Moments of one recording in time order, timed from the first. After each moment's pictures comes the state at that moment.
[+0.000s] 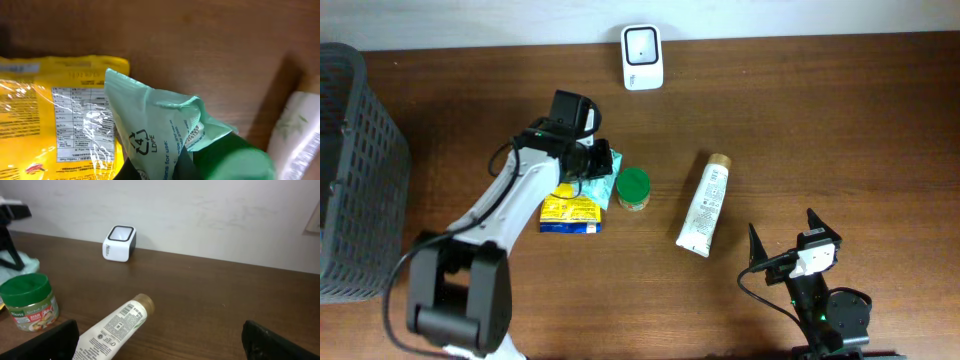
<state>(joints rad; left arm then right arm) -0.29 1.84 1.32 -0.65 0.19 -0.40 0.07 0.01 0.01 -0.07 -0.12 -0.07</state>
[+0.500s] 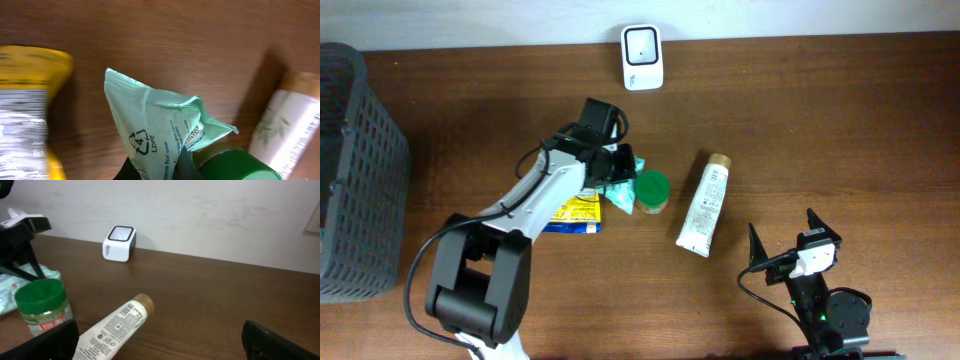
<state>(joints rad) -0.40 1.90 1.32 -0.56 0.20 -0.51 0.07 0.01 0.01 -0.07 -0.12 -0.07</state>
